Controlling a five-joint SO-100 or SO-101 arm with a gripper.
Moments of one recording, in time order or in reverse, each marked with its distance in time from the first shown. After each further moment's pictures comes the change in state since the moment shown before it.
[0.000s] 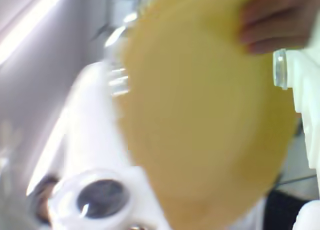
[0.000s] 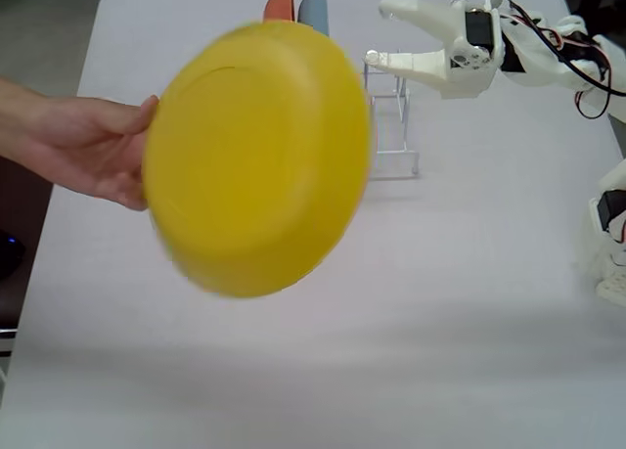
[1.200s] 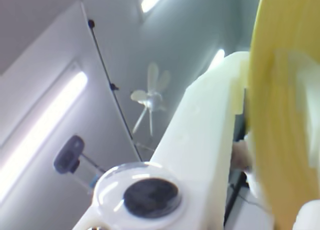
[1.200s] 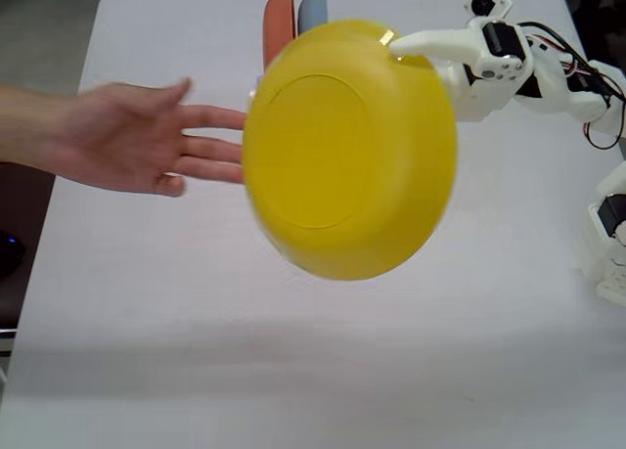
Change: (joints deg) arm -11.5 -0.8 6.8 -30.0 11.0
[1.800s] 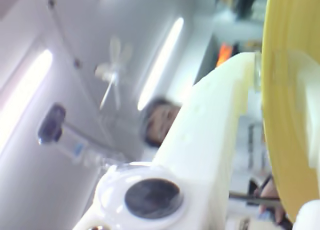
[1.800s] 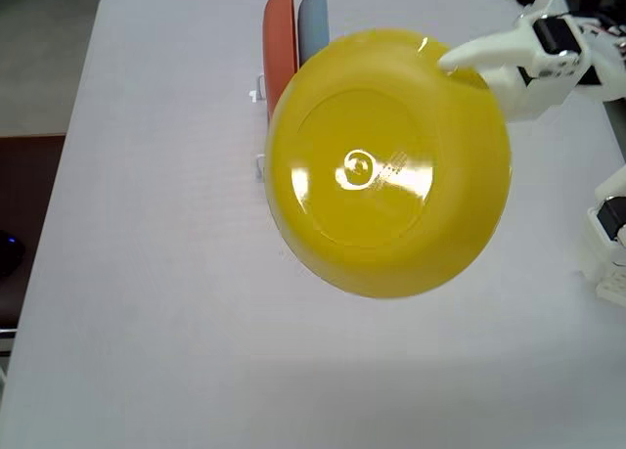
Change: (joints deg) arm -6.6 10.8 -2.9 18.8 -2.5
